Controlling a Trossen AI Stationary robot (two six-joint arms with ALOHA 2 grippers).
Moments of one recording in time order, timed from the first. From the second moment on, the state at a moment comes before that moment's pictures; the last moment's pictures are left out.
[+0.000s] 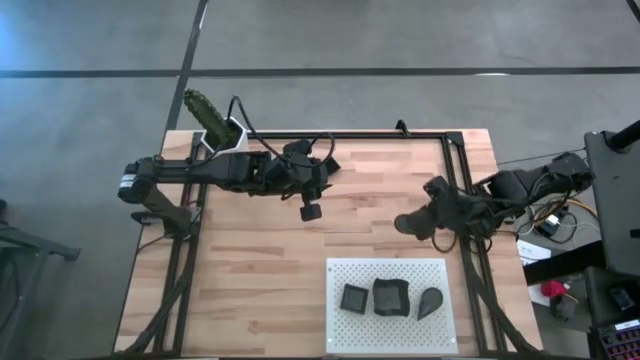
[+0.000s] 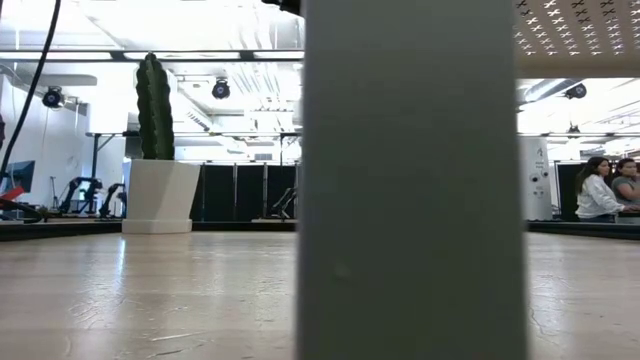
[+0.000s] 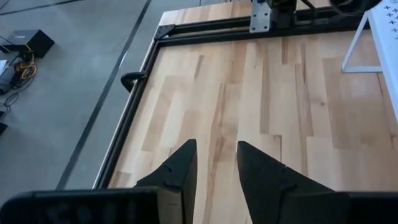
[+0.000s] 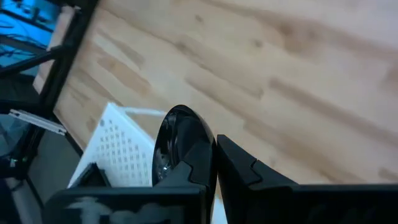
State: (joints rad) left arm -0.02 1.56 1.65 -0.70 -0.34 0.08; right arm 0.38 1.04 1.20 -1.12 0.34 1.41
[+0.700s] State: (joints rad) left arm -0.05 1.57 1.63 -0.60 -0.18 0.23; right arm 0.52 1.07 1.24 -1.22 0.46 0.92
